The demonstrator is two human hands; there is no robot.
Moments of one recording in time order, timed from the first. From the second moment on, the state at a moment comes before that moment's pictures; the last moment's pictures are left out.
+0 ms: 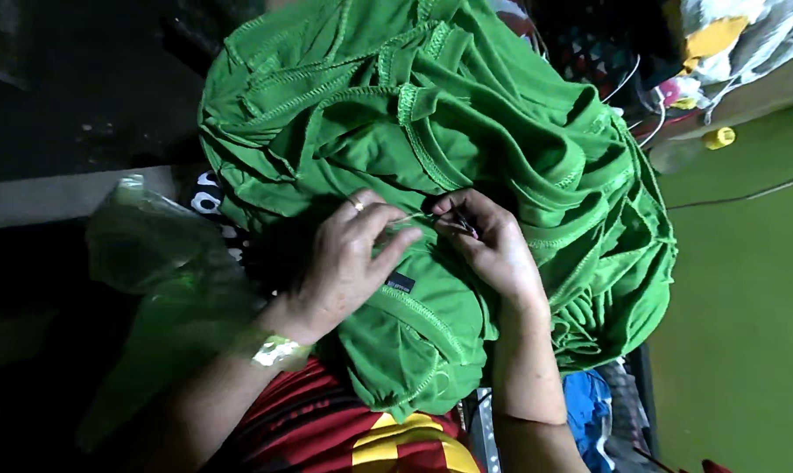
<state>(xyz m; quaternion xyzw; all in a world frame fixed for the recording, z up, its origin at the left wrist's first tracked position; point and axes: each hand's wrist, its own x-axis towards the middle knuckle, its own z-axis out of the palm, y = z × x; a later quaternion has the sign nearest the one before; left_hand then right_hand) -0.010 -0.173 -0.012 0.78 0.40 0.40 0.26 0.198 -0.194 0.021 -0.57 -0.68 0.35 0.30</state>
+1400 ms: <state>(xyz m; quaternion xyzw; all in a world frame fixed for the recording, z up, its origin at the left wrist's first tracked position) -0.020 -0.161 -0.029 0.71 0.45 0.38 0.39 0.172 -0.184 0.027 -0.55 -0.81 0.15 0.14</state>
